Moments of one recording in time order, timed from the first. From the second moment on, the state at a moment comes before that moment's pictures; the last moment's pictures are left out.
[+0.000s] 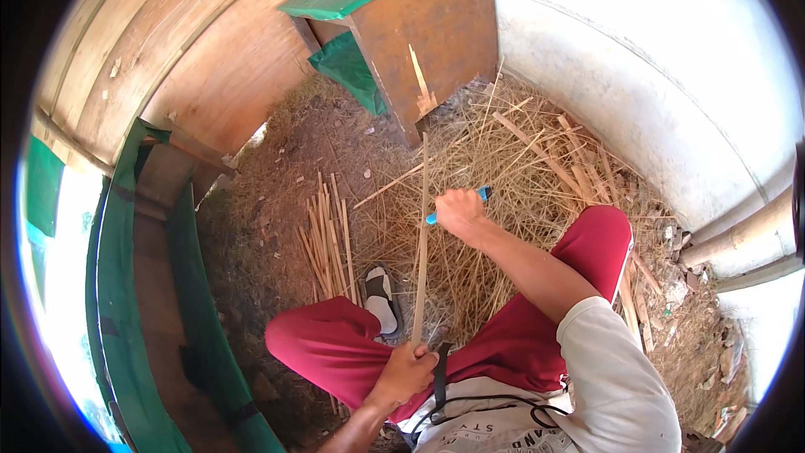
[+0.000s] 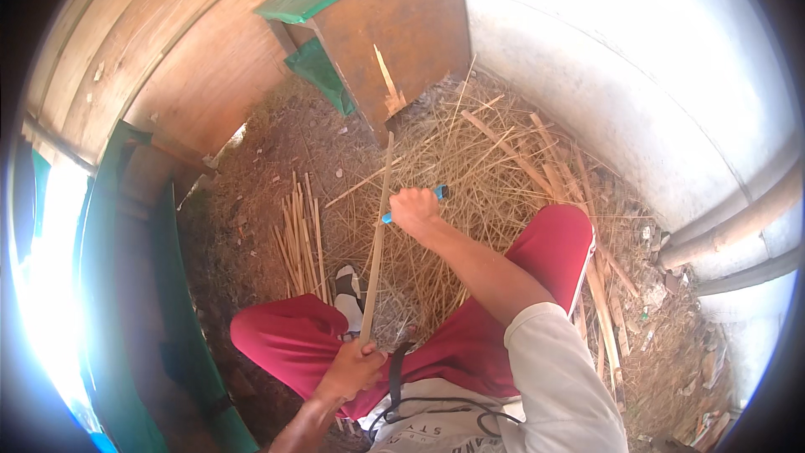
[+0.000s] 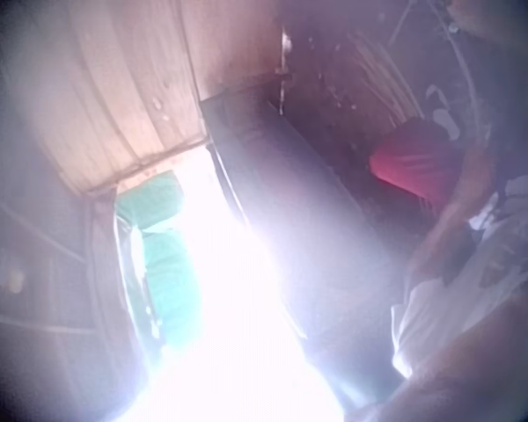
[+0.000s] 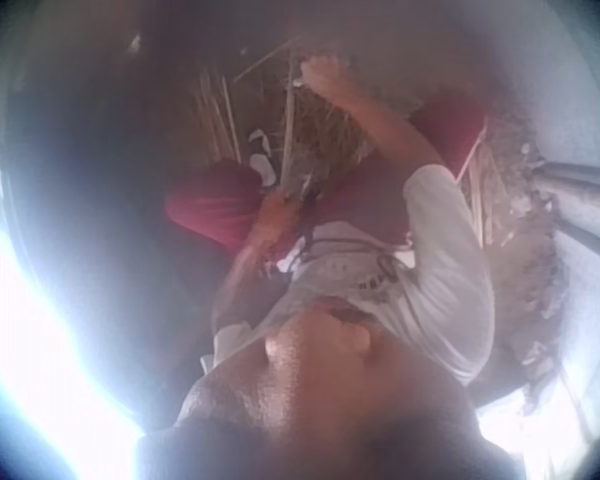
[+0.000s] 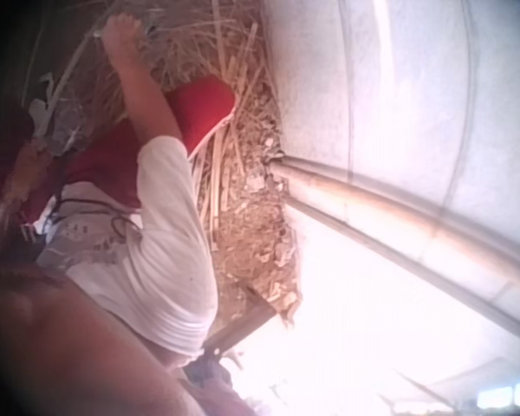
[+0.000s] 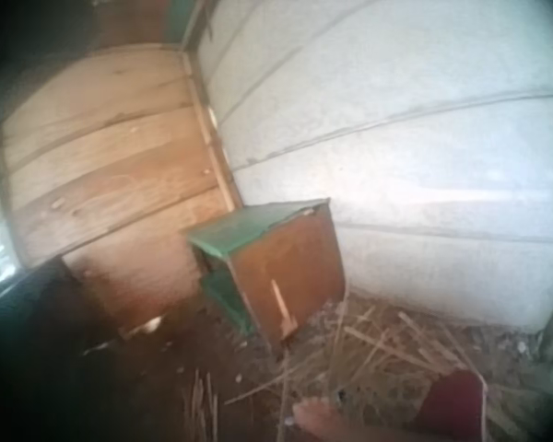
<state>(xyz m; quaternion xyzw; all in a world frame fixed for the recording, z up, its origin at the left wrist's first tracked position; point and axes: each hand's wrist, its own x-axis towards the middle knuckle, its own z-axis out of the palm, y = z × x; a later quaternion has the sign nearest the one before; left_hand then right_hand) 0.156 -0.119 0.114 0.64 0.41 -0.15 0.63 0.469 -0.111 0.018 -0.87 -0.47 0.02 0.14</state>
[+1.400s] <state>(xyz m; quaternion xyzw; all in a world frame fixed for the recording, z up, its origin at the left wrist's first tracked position) 0.148 0.052 0.287 0.89 0.27 -0.10 0.35 0.500 -0.153 0.138 -0.69 -0.58 0.42 0.06</state>
